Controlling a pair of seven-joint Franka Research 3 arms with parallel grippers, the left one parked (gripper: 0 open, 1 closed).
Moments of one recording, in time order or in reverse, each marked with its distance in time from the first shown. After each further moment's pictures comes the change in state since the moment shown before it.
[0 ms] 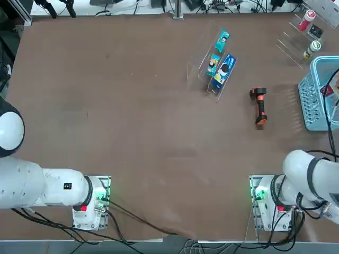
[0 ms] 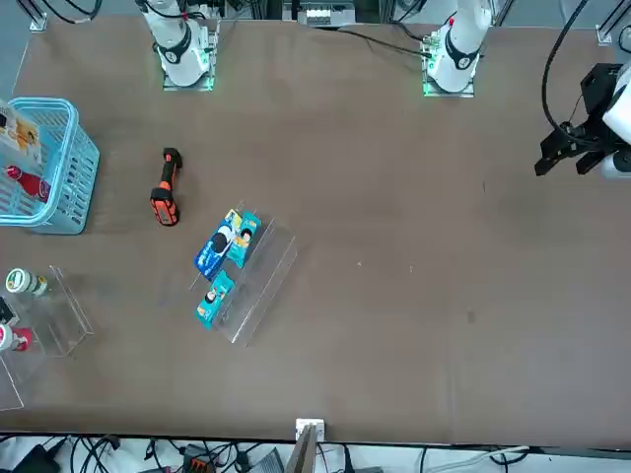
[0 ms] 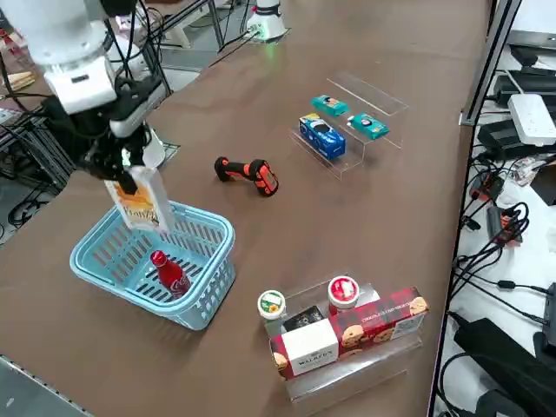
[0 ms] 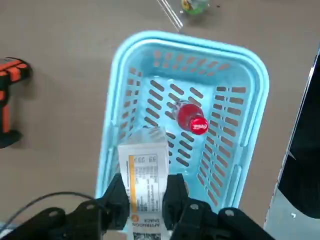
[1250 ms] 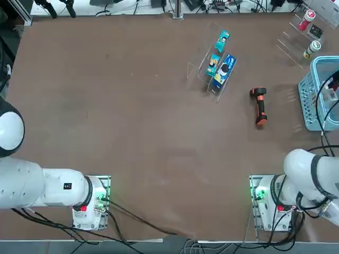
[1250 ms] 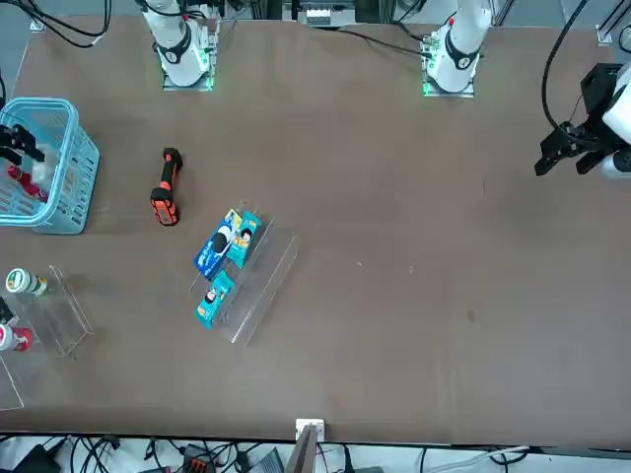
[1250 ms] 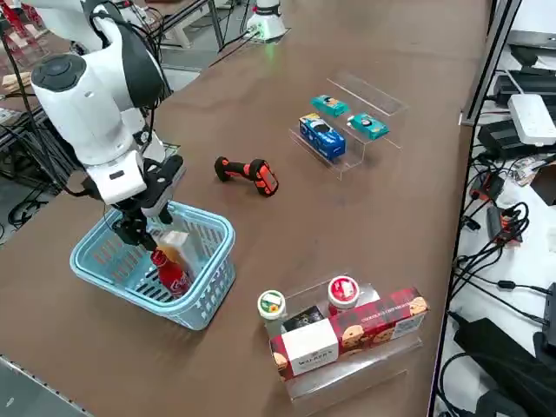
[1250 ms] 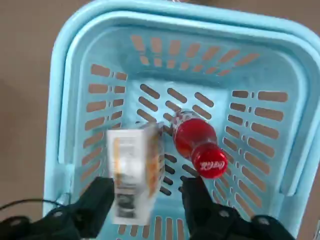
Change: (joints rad) arm -0.023 0.197 0.004 -0.076 0.019 0.242 -0.001
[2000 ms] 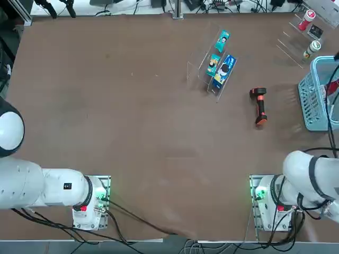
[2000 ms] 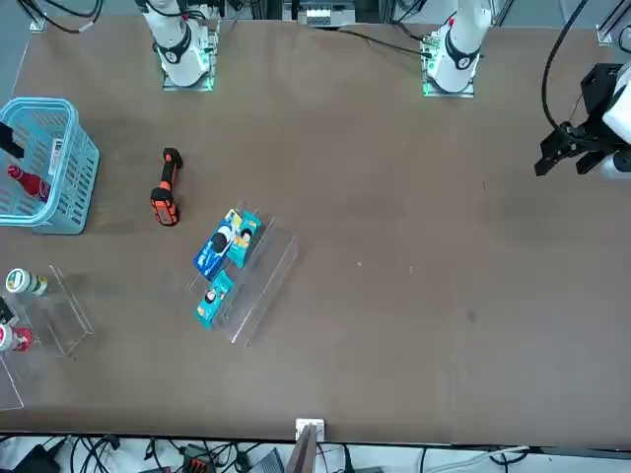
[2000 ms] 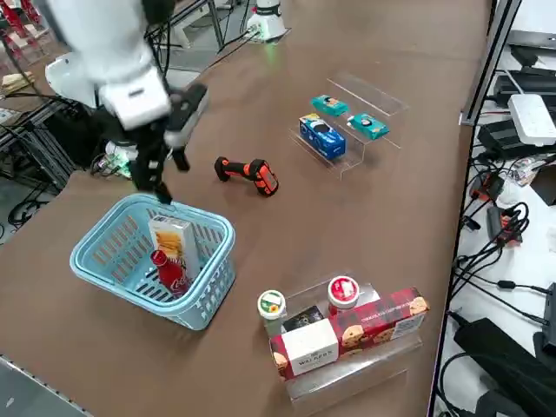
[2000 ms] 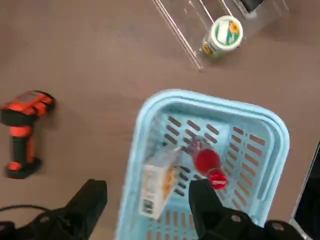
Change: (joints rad) arm 0.152 -0.058 0.031 0.308 0.011 -0.383 0.131
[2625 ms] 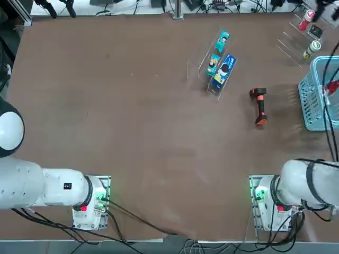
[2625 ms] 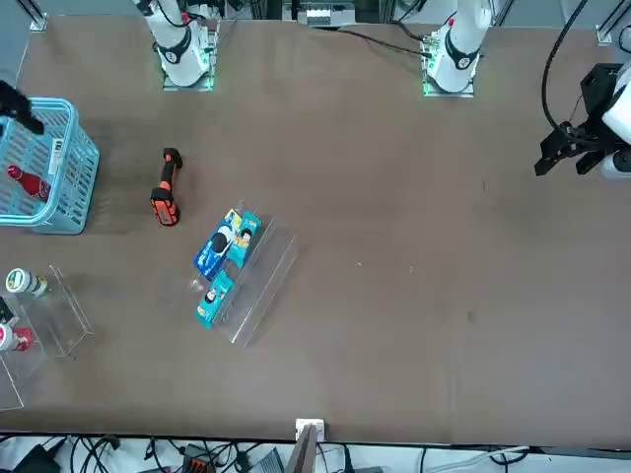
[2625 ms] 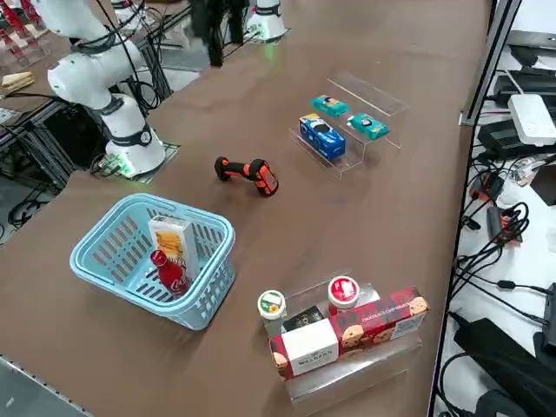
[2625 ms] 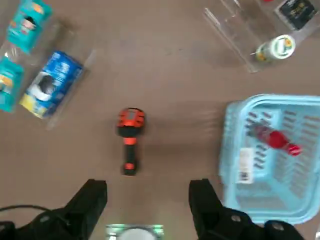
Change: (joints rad) arm 0.405 -0.077 0.010 0.244 0.000 -0.358 0.582
